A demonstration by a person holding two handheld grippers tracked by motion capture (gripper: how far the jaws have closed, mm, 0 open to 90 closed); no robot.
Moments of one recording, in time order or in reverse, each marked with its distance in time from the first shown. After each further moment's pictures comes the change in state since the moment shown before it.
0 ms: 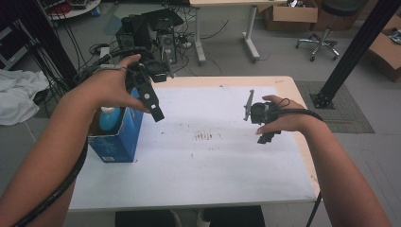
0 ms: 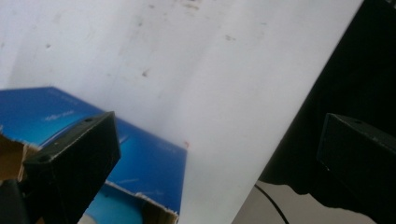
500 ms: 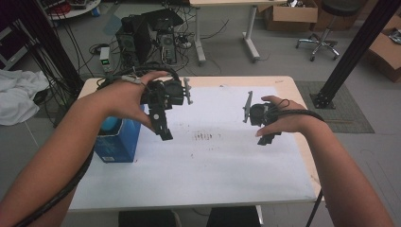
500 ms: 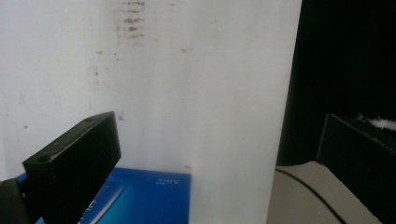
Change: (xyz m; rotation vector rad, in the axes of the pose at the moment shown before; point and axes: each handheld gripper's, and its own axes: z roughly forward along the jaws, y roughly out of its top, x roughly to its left) left arm -0.041 0.016 0.028 0.029 -0.020 0.377; right arm 0.009 0.004 -0.007 0.013 -0.009 -0.034
